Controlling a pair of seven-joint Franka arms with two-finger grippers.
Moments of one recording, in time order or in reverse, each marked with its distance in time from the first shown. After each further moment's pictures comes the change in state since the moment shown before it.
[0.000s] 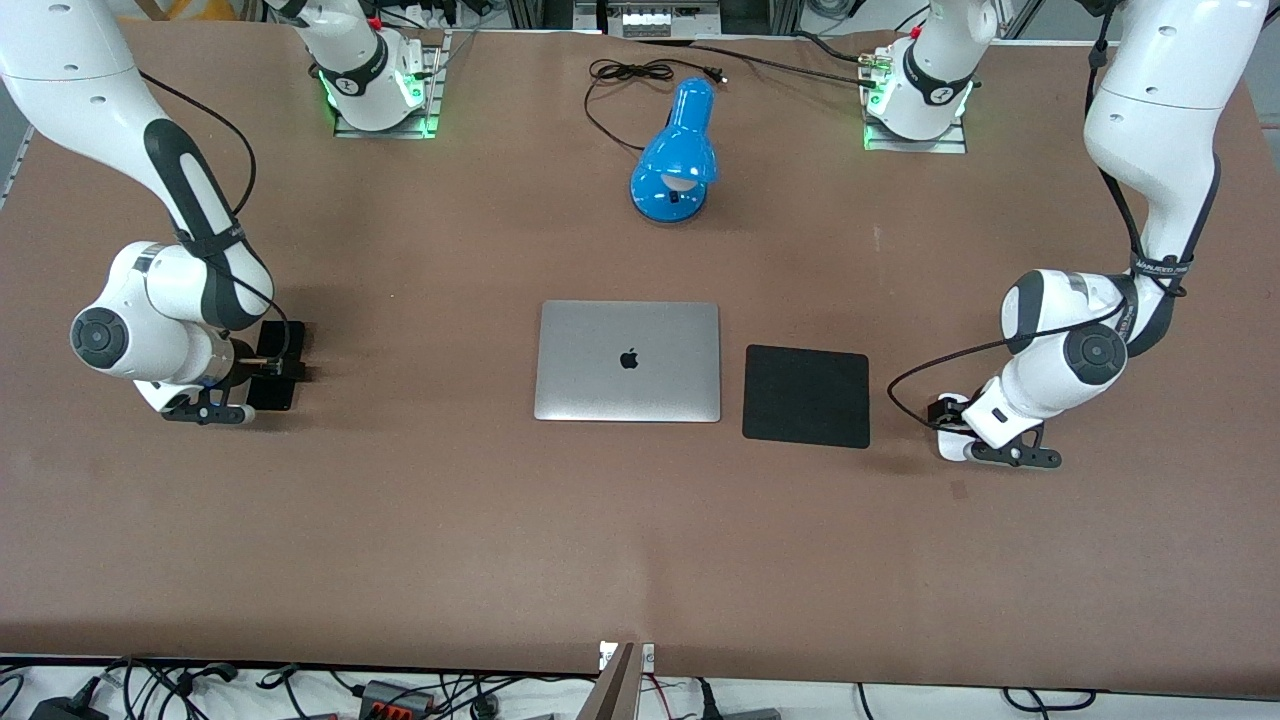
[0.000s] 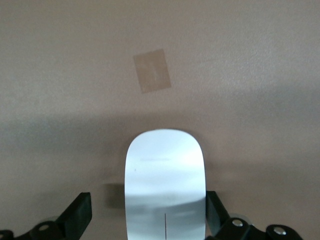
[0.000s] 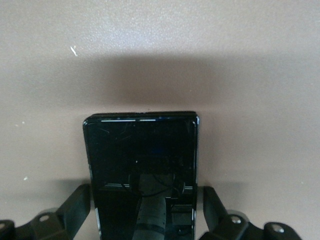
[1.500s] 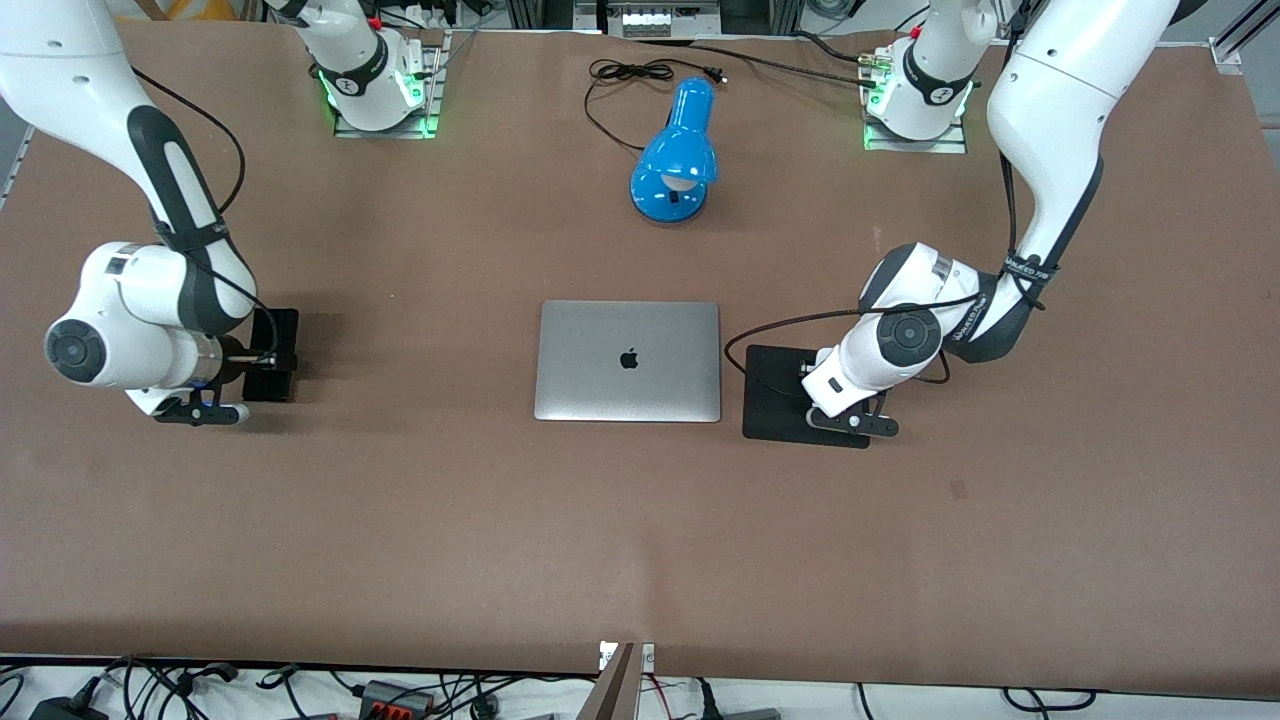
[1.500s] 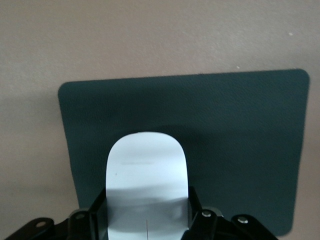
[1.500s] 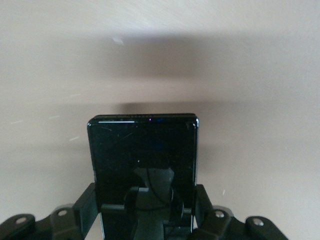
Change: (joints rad) left arm -0.138 0.013 -0.243 0.072 0.103 -0.261 -0.401; right arm 0.004 -0.053 0.041 0.136 0.000 -0.311 -0.004
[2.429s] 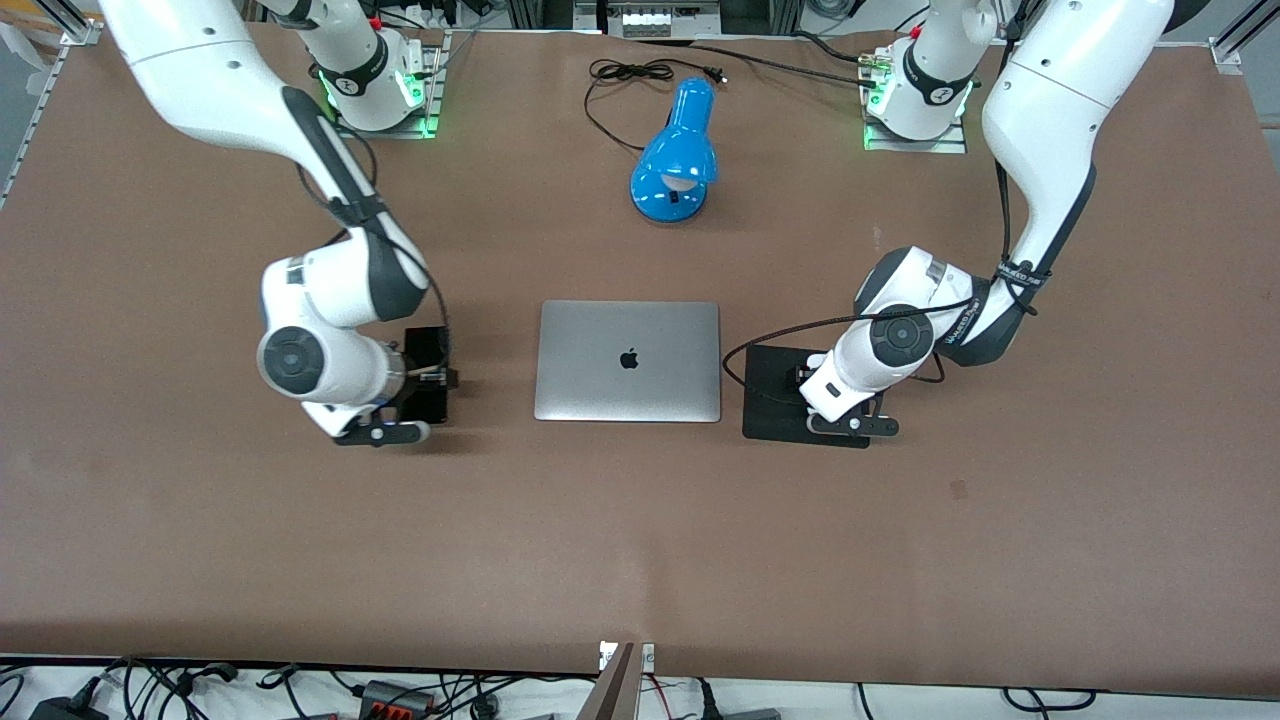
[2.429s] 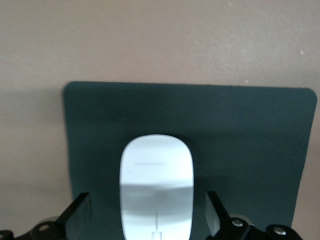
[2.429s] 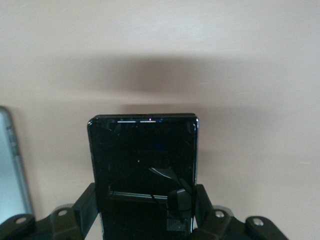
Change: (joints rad) left arm 0.003 -0.002 0.001 0.016 0.003 -0.012 -0.076; right arm 0.349 0.102 0.108 0.123 0.052 0.089 0.350
